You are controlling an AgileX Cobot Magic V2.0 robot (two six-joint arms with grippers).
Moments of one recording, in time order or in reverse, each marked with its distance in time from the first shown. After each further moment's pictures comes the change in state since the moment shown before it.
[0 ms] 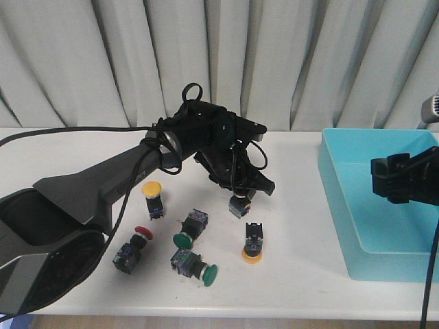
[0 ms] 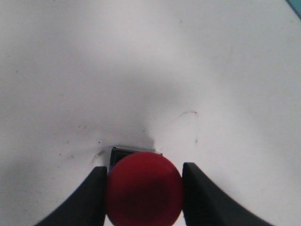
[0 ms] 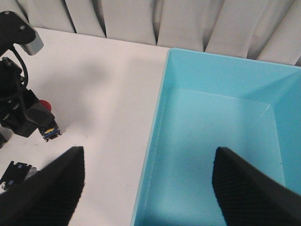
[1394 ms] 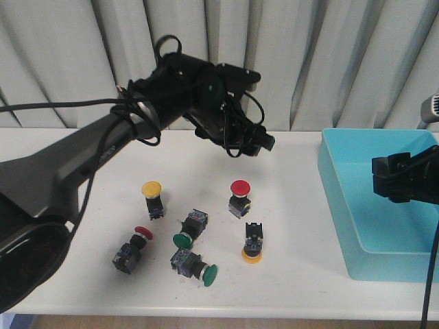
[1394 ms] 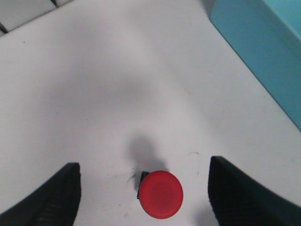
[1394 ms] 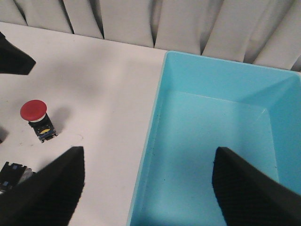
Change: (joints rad) left arm 0.006 -0.161 0.005 0.097 -0.044 -0.101; right arm 0.000 0.000 0.000 -0.018 -0.010 0.000
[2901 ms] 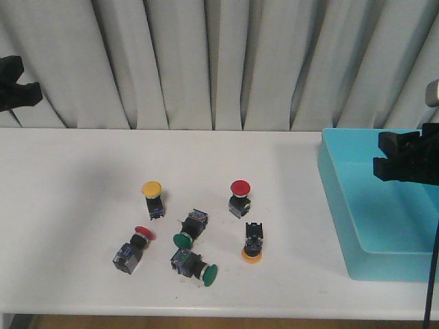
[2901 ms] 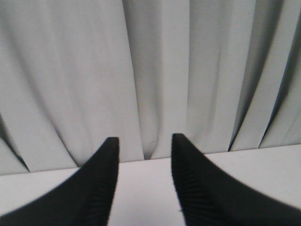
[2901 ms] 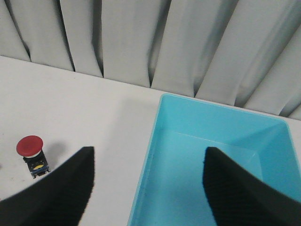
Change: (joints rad) left arm 0.515 -1.115 1.320 0.339 -0.995 -0.246; right arm 0.000 0.000 0.000 -0.056 -0.140 -0.003
